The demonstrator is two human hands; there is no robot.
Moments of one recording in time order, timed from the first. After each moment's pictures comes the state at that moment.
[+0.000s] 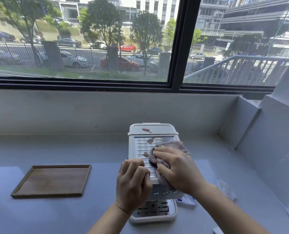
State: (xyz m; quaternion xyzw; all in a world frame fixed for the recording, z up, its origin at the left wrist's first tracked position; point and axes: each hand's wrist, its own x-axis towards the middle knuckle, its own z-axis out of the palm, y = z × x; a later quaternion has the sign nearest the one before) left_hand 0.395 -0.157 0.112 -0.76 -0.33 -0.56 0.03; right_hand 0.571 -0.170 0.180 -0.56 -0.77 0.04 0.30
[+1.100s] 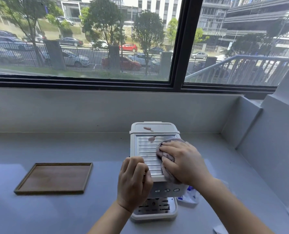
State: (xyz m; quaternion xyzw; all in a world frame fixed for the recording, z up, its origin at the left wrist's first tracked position) left_hand 0.394 -0.158 0.112 -0.76 -0.34 -0.56 0.02; right_hand 0.576 -0.169 0.195 -0.61 -0.75 -0.01 0.25
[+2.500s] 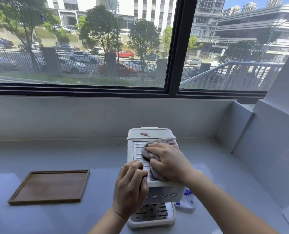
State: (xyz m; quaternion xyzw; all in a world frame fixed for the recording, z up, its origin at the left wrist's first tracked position) left_hand 0.387 -0.157 0.109 -0.78 -0.32 -0.53 0.02; right_hand 0.563 -0.138 0.194 -0.56 -0.80 0.05 0.20
